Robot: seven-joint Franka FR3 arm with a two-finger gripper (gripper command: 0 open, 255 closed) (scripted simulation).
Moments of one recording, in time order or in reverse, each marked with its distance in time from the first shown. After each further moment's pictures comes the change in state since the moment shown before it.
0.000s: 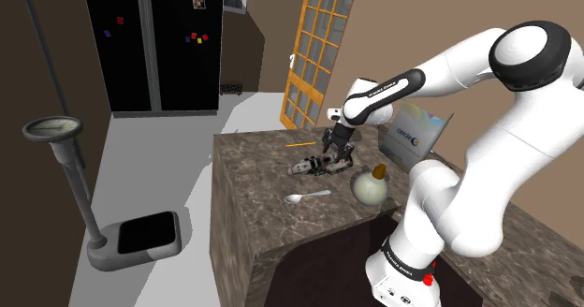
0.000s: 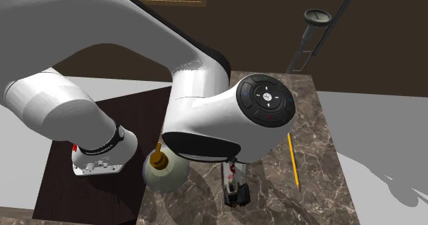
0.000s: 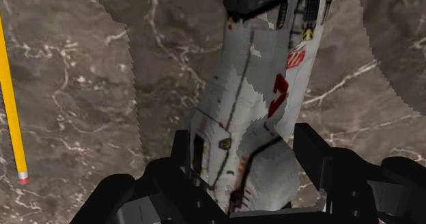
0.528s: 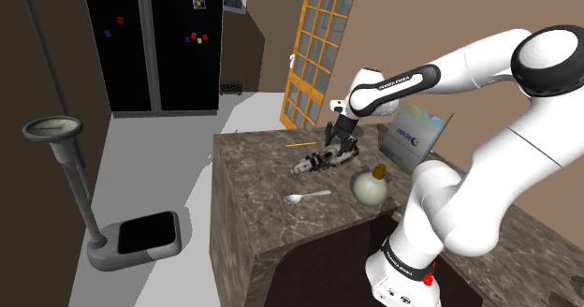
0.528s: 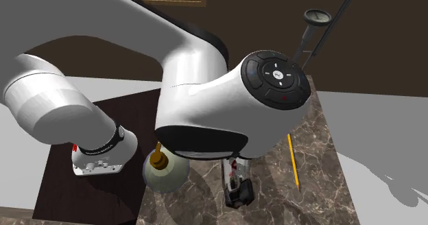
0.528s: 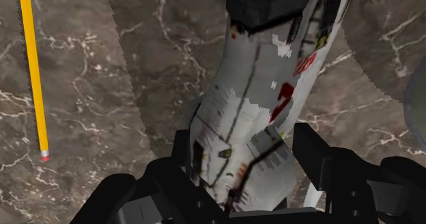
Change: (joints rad) arm -0.116 -0.107 0.128 0.031 -0.090 -0.126 0.076
